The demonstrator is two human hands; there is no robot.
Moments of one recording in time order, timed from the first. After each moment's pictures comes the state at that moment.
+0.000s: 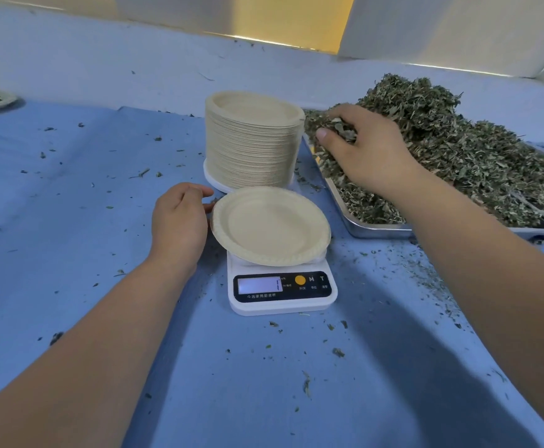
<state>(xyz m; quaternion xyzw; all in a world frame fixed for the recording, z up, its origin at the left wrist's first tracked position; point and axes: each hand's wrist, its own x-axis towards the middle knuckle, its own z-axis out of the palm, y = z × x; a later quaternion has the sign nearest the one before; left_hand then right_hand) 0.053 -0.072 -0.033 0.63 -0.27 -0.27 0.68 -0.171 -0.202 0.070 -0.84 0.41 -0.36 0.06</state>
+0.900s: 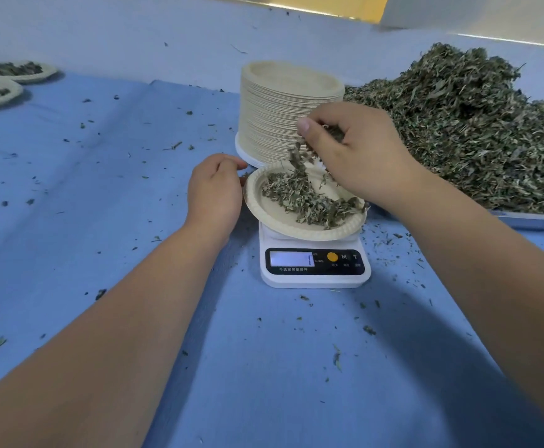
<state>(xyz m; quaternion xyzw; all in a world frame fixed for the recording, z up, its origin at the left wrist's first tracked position) 0.055 -0.072 -0.032 0.63 -0.29 -0.25 0.67 -0.125 -0.139 0.055 -0.89 0.30 -0.34 0.08</state>
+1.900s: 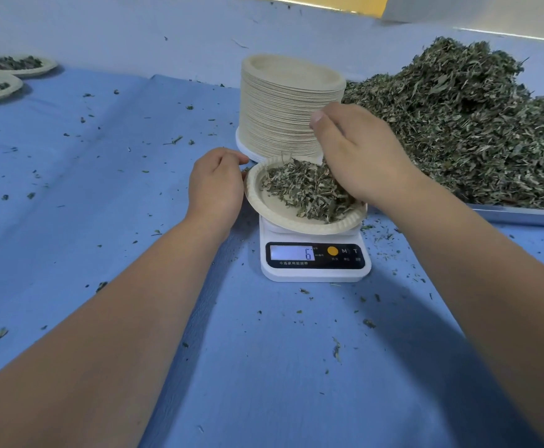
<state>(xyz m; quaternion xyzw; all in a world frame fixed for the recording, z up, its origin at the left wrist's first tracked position) 0.056 -0.076 -0.035 0.65 -0.30 -0.24 0.66 -0.123 -0.135 0.048 -0.88 0.37 -0.29 0.08</state>
